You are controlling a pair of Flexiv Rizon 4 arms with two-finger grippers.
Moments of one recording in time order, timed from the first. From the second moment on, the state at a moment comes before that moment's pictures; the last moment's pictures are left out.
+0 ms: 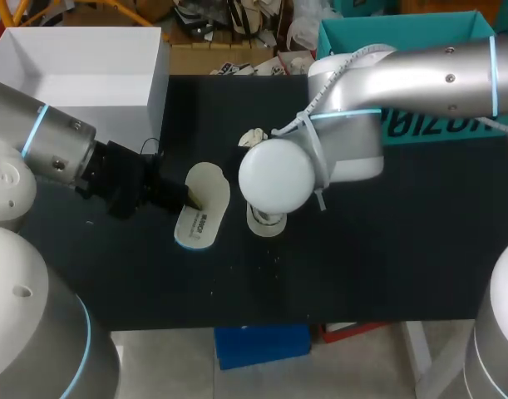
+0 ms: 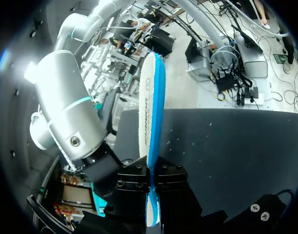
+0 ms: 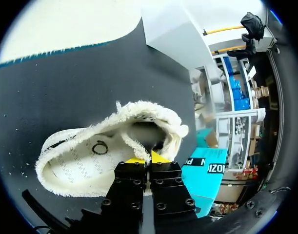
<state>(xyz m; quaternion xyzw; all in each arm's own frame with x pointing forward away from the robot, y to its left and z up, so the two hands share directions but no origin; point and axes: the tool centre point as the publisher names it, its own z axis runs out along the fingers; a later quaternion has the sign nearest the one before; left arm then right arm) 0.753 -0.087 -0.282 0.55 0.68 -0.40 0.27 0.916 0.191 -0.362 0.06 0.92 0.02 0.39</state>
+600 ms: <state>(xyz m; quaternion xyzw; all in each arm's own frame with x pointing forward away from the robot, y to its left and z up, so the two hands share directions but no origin) 0.753 -0.087 -0.282 0.55 0.68 -0.40 0.27 0.949 0.214 -0.323 -0.03 0.92 -0.02 0.38</state>
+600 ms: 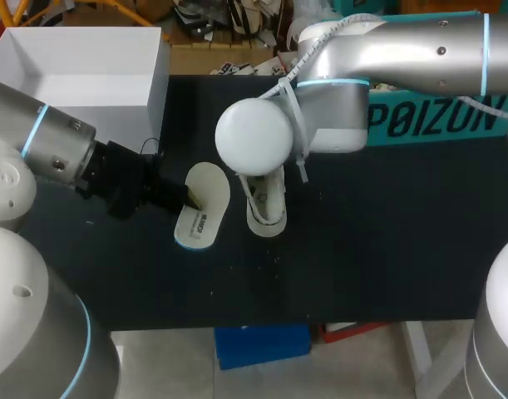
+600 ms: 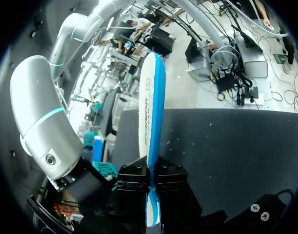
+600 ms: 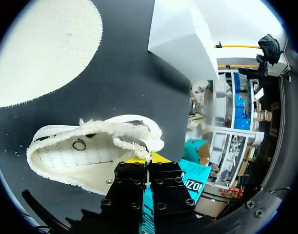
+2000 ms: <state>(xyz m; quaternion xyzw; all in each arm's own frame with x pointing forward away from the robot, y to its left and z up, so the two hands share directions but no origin) 0.753 -0.087 -0.282 0.55 0.68 -0.40 0.27 0.995 0.254 -0.363 -0.08 0.95 0.01 0.31</state>
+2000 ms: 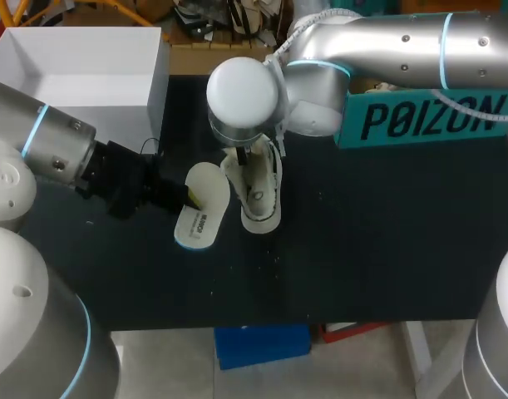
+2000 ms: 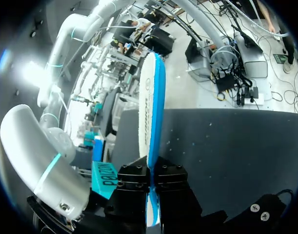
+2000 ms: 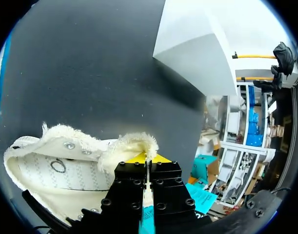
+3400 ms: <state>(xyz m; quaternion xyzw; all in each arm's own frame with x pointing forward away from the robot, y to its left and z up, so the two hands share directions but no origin) 0.753 -0.087 -0.282 0.55 0.68 -0.40 0.27 0.994 0.219 -0.320 -0.02 0.94 0.03 0.34</state>
